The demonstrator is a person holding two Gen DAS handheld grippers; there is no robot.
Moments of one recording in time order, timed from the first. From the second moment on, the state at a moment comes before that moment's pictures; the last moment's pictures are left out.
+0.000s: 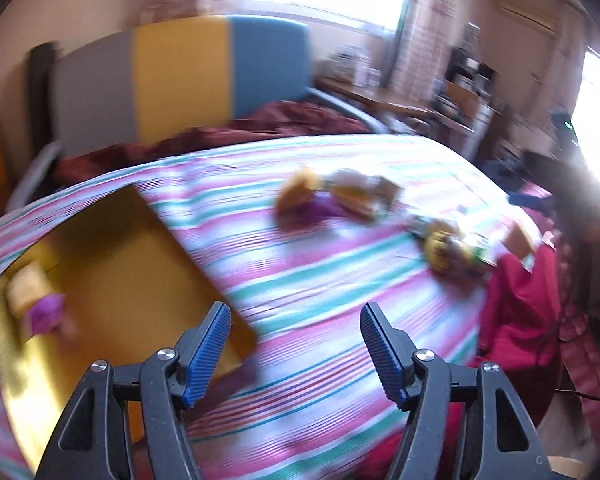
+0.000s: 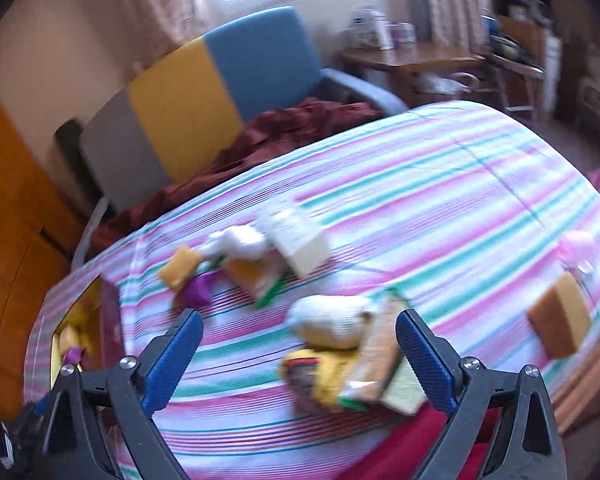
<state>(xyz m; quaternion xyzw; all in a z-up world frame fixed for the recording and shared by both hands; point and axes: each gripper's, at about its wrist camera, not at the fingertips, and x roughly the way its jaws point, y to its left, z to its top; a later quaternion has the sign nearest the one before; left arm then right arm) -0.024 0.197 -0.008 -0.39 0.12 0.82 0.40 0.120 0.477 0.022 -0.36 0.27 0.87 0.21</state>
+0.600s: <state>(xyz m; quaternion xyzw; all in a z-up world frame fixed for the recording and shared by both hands) -0.018 0.370 -0.064 -0.49 0.06 0.70 0.52 0.145 0.519 -0.017 -0.30 0.40 0.85 0.17</state>
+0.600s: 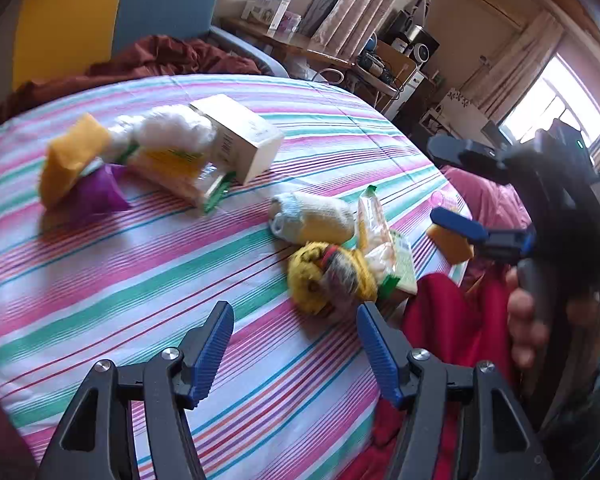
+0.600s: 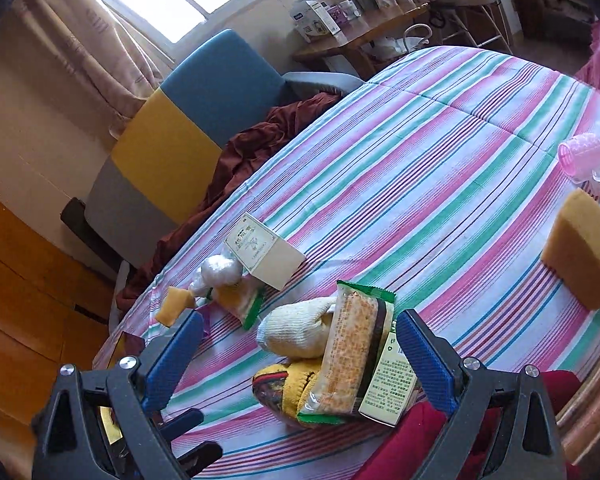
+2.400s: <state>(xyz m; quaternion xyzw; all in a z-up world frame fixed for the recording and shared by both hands) -0.011 0.235 -0.091 -0.43 0.07 0.77 0.47 0.091 0.459 -0.055 -0.68 -0.13 0.71 0.11</state>
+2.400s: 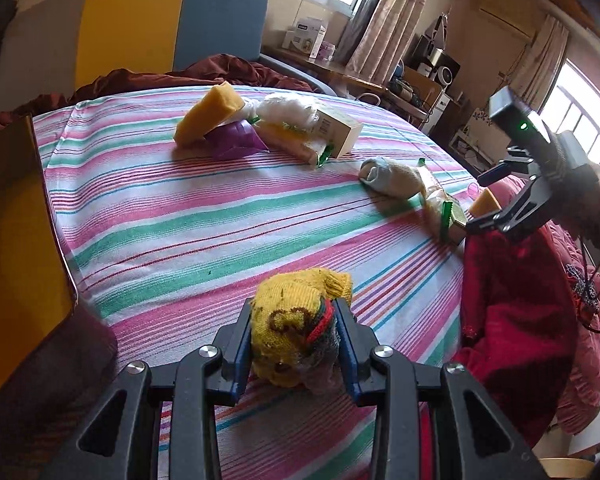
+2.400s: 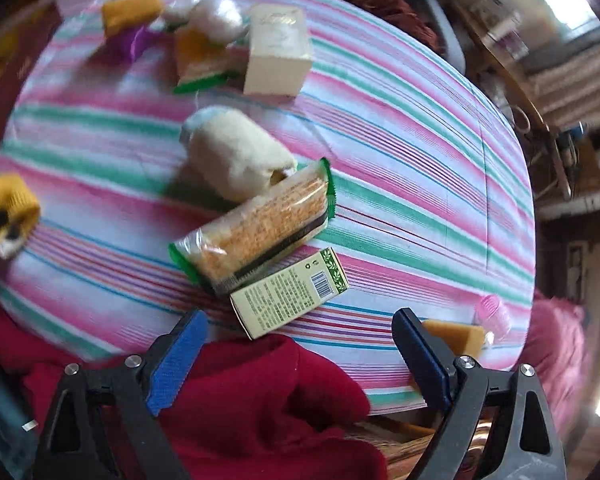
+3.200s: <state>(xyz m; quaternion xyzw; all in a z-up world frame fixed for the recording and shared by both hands) 0.001 0.211 -0.063 -0.40 0.07 0.79 0.46 0.098 0.517 -0.058 -0.66 -0.08 0.73 0.15</state>
